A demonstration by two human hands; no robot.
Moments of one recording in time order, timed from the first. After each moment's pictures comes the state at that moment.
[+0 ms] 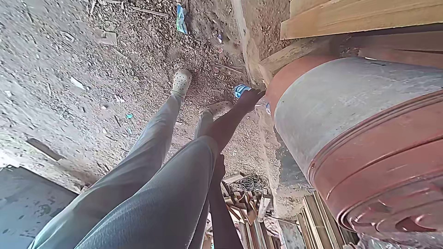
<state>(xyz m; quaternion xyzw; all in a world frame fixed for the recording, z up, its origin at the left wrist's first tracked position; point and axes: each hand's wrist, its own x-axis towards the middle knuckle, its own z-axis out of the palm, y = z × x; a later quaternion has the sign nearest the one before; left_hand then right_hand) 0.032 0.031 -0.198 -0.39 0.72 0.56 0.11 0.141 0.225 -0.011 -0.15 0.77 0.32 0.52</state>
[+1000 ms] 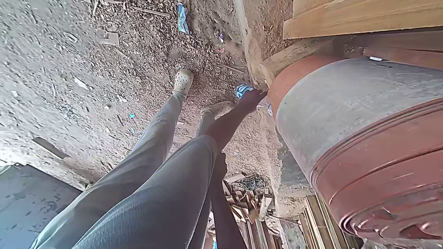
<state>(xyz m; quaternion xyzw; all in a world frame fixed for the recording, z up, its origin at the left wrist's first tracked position) 0.035 0.030 -0.199 -0.39 0.73 0.56 0.09 0.135 0.172 0.015 -0.16 0.77 0.30 0.53</state>
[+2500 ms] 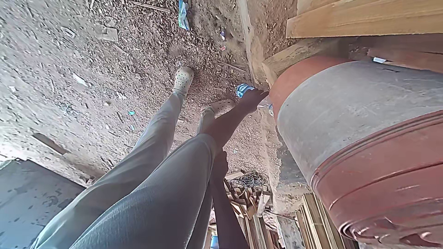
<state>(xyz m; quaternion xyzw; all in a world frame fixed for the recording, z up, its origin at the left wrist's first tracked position) 0.036 0.028 -0.204 -0.37 0.74 0.56 0.09 0.130 0.175 0.000 -0.14 0.75 0.31 0.56</state>
